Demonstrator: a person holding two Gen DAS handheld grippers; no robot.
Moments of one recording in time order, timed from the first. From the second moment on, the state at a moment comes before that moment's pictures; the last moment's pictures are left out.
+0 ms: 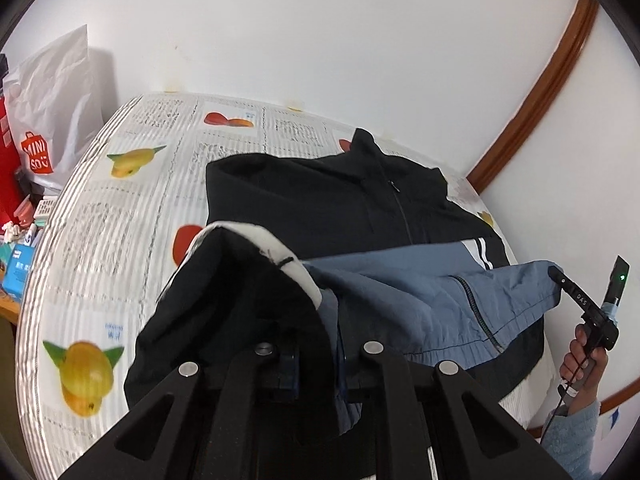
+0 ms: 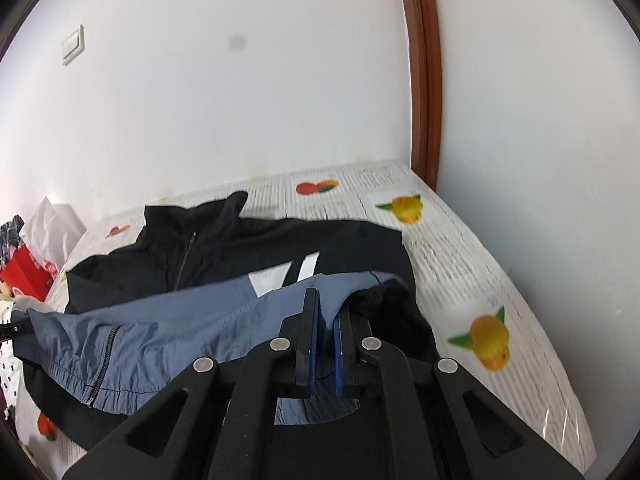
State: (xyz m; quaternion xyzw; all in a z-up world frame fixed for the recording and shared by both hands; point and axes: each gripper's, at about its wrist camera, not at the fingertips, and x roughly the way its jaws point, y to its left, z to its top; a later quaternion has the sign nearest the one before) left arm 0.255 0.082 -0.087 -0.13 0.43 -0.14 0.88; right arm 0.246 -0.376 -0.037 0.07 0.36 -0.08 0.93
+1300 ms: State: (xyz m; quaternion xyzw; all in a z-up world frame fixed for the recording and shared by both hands) left arm 0.302 0.061 -0.104 -0.09 0.46 -0.12 0.88; right arm 0.298 -0.368 -0.068 0.04 0.41 -0.08 0.91
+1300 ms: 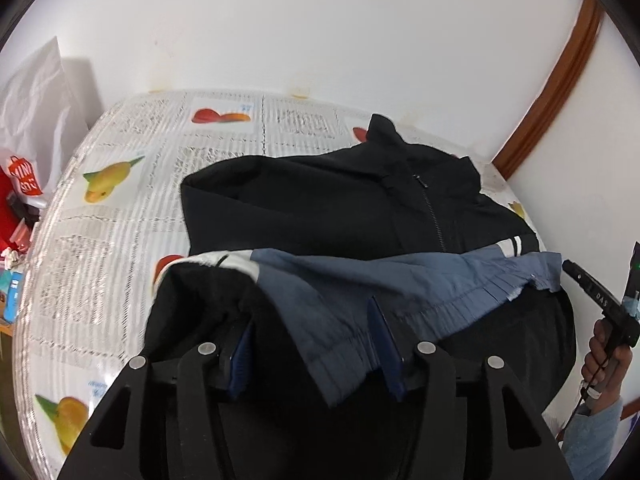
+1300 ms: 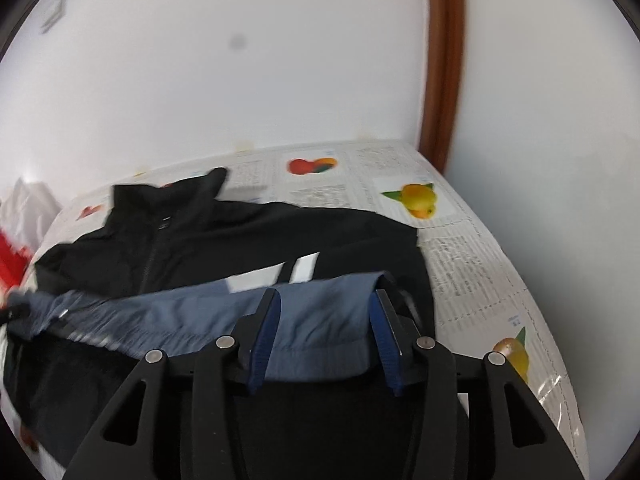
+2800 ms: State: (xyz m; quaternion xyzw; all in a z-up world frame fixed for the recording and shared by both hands) left arm 0.322 0.009 -0.077 -0.05 0.39 -0.15 0.91; right arm 0.352 -0.365 -0.095 0.05 0.43 -0.08 0.90
